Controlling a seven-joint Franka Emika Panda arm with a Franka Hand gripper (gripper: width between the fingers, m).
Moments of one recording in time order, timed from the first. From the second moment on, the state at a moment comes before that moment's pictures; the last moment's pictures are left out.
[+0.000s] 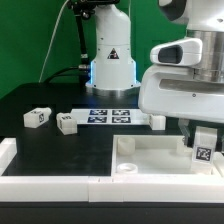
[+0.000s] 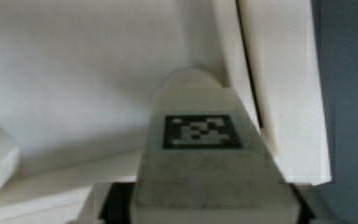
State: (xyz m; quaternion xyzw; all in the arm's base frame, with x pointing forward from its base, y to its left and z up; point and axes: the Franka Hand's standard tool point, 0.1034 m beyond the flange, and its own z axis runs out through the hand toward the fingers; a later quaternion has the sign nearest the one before) arm 0.646 0.118 0.068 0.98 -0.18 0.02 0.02
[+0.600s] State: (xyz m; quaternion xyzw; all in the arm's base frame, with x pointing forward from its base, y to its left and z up) arm 0.643 0.119 0.067 0.88 -0.48 0.02 0.00
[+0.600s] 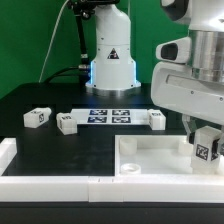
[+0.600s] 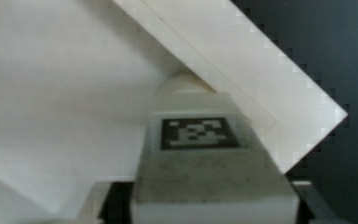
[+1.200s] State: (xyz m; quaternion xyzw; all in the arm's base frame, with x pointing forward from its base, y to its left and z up) arm 0.645 0.122 0.067 0.91 -0.42 0.03 0.00
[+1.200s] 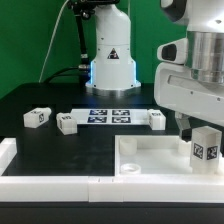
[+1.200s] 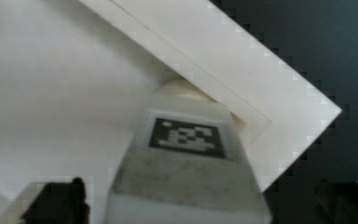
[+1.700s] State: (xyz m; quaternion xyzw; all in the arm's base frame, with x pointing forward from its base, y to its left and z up) arm 0.645 0.126 0.068 0.99 -0.16 0.03 0.00
